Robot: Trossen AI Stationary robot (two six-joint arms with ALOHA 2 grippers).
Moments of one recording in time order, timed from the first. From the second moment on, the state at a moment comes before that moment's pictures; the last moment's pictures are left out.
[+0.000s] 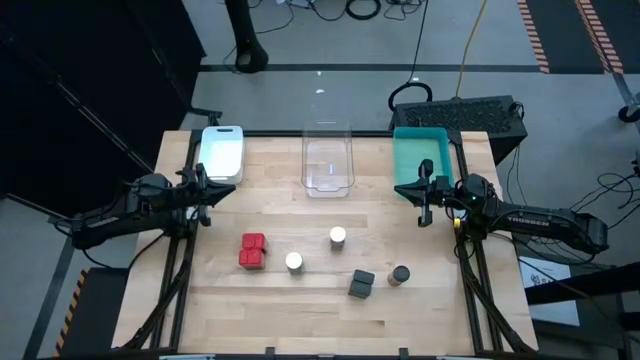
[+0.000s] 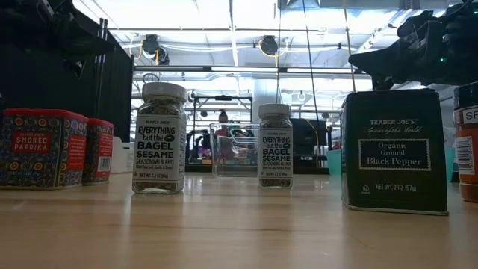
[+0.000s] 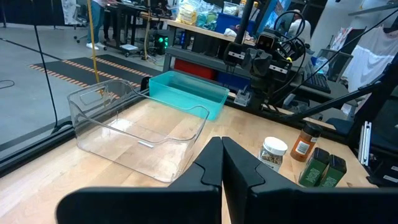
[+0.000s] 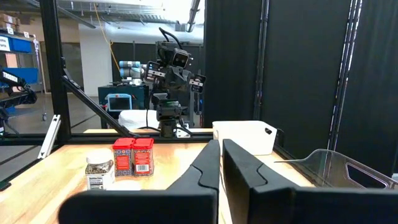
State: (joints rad) left arm 0.20 0.00 0.30 -0.36 -0.04 -0.23; right arm -0.39 0.49 0.01 0.67 -0.29 0.04
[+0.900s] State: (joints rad) left arm 0.20 0.00 0.30 -0.36 -0.04 -0.23; right arm -0.39 0.49 0.01 0.67 -0.22 -0.03
